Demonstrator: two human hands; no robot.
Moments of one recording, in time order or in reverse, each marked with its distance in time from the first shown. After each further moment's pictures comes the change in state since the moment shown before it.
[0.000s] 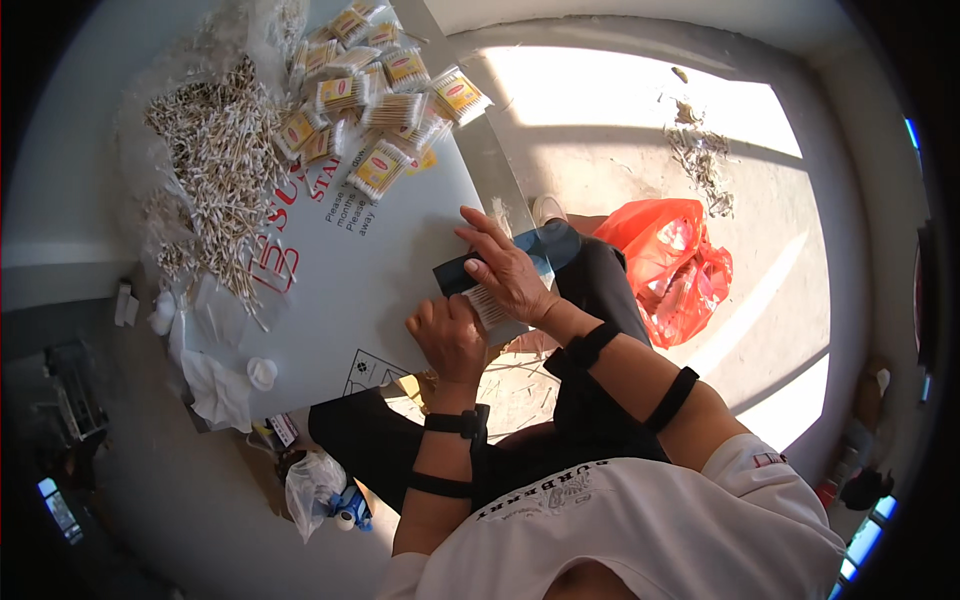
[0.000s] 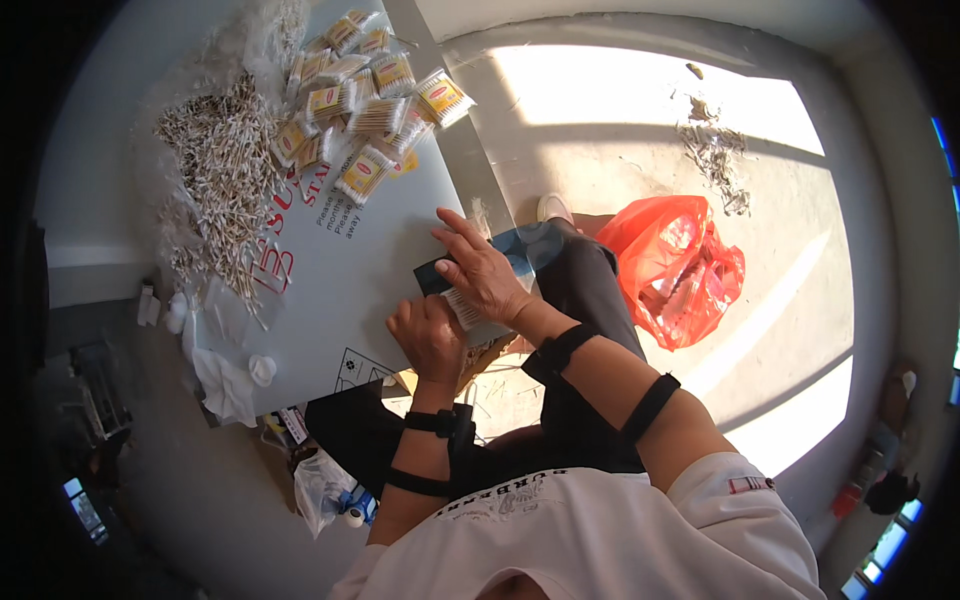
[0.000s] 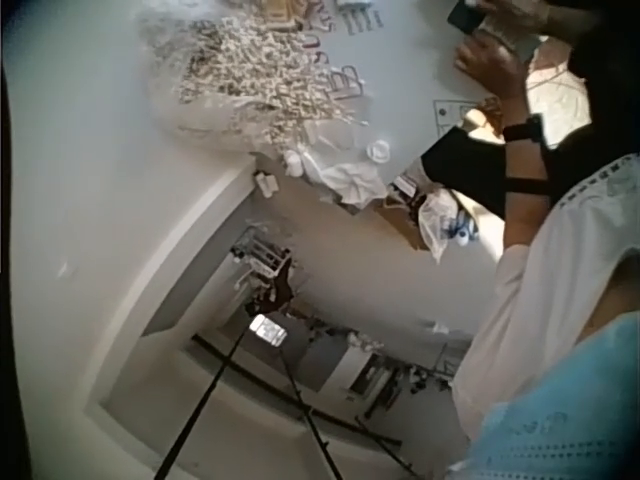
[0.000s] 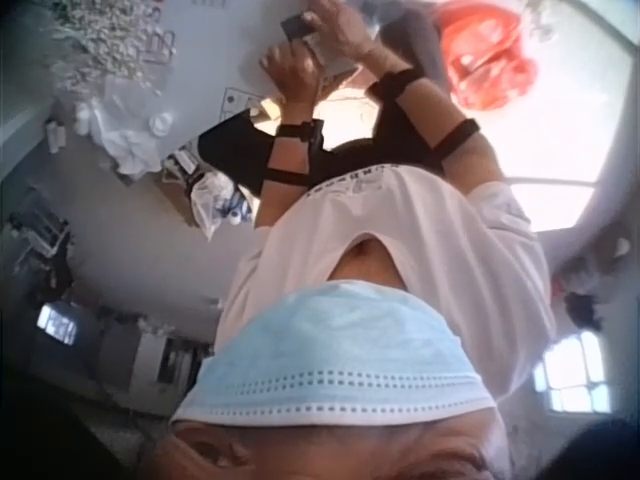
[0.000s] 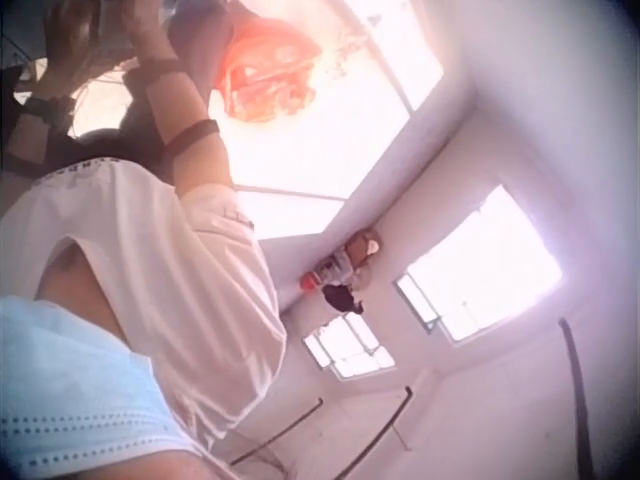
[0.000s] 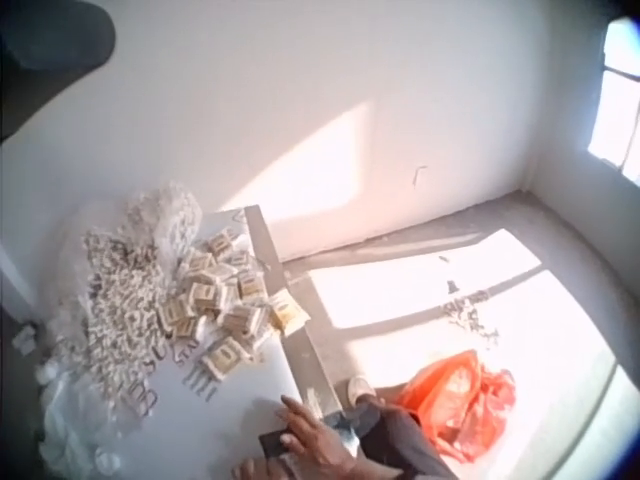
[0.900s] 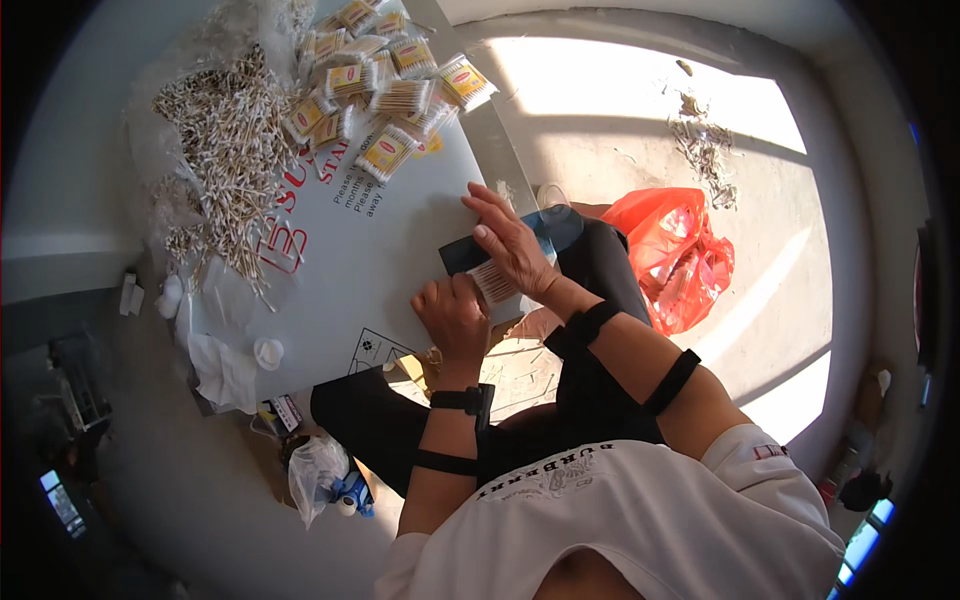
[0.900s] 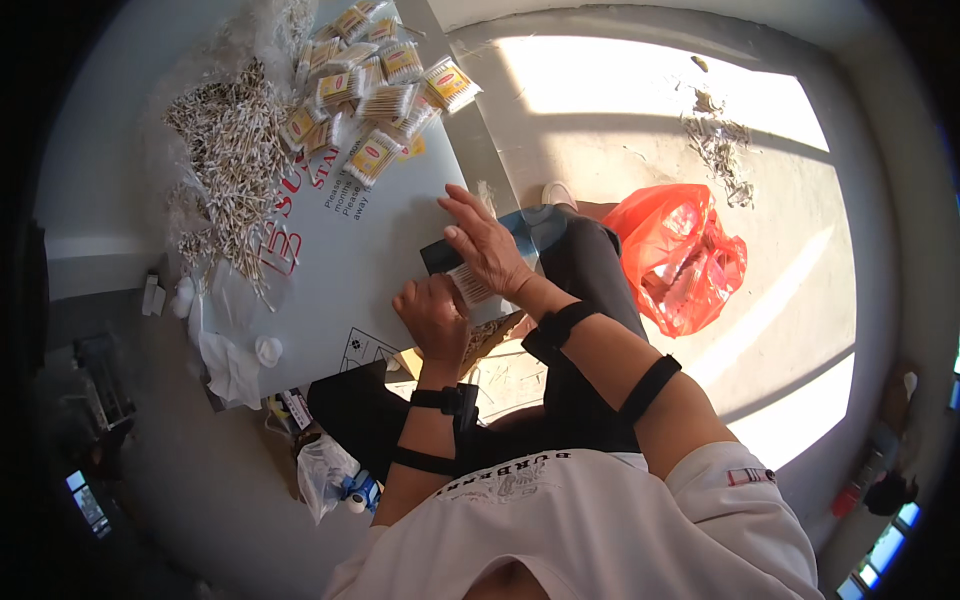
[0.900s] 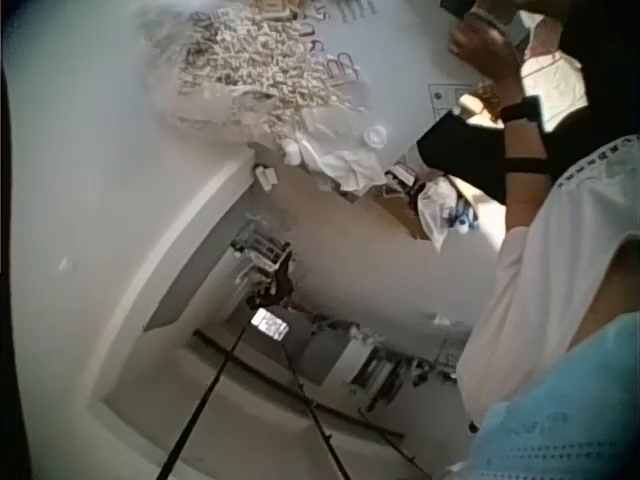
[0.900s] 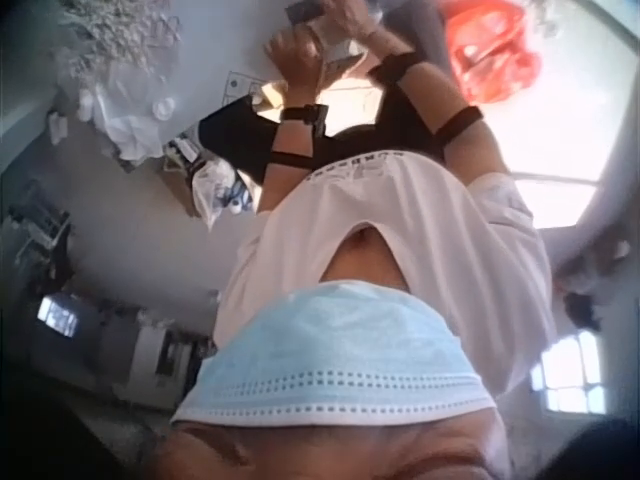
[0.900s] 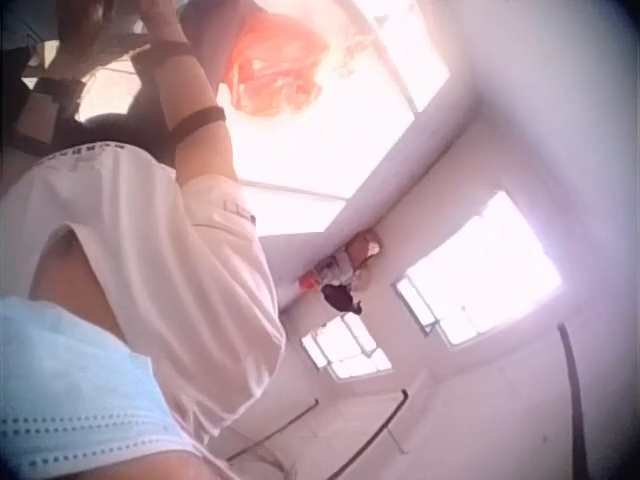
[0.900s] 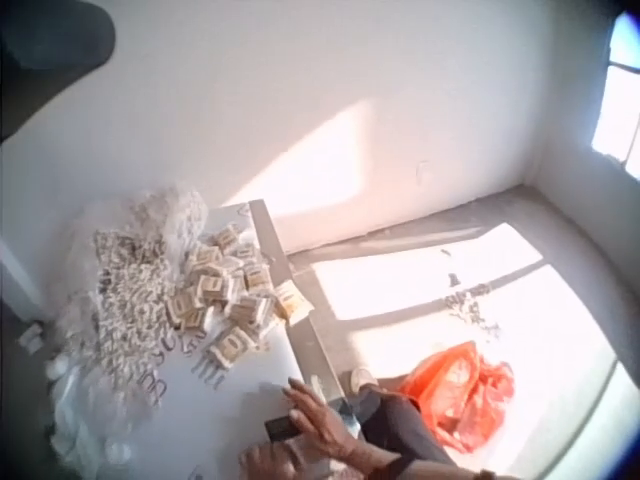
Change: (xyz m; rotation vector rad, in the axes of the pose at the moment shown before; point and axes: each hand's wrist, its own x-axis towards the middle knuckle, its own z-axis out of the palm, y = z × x) left_hand -0.003 0.000 -0.001 -0.026 0.016 0.012; right_hand 0.001 -0.002 0.002 0.053 0.096 0.005
